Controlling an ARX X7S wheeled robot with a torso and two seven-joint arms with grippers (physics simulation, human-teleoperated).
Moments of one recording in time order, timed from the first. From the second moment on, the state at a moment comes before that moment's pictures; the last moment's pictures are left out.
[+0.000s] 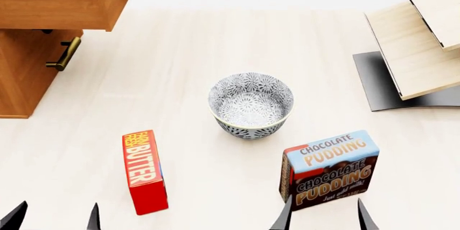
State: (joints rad) left arm 0.03 -0.21 0.14 0.51 -0.22 -0.49 -0.26; right arm 0.01 0.19 -0.17 -0.39 0.07 0.35 0.31
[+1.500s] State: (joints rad) left arm 0.05 -0.25 0.11 0.56 -0.28 -0.47 -0.33; right arm -0.04 0.25 -0.20 -0.51 0.09 0.38 0.36
